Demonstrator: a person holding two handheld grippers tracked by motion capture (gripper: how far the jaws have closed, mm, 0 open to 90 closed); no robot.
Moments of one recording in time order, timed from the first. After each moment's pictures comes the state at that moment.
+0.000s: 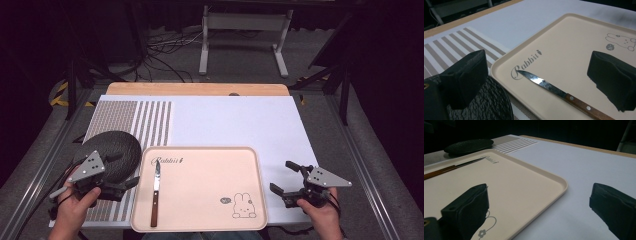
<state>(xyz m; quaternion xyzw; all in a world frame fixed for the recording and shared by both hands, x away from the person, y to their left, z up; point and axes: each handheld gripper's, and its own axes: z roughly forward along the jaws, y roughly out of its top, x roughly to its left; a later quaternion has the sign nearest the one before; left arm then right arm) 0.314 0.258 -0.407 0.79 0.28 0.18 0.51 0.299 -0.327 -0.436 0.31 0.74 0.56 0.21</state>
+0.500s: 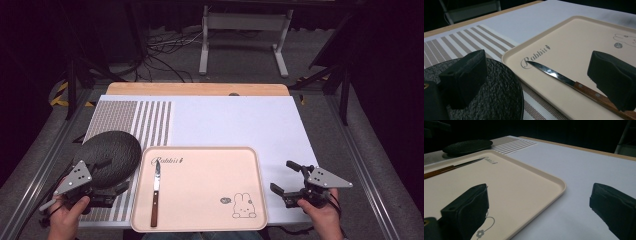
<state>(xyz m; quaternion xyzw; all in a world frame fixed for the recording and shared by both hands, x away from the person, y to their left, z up) 0.300 0.284 -0.432 0.77 0.29 0.20 0.53 0.298 -0.328 -0.436 0.31 0.74 0.56 0.22</state>
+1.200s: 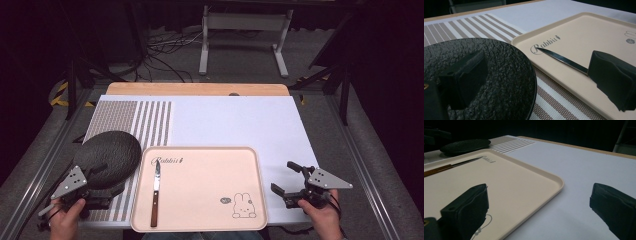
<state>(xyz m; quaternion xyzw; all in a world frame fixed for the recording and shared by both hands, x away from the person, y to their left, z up) 0.302 0.301 -0.462 0.75 0.33 0.19 0.54 0.298 -0.331 -0.441 0.31 0.74 0.56 0.22</state>
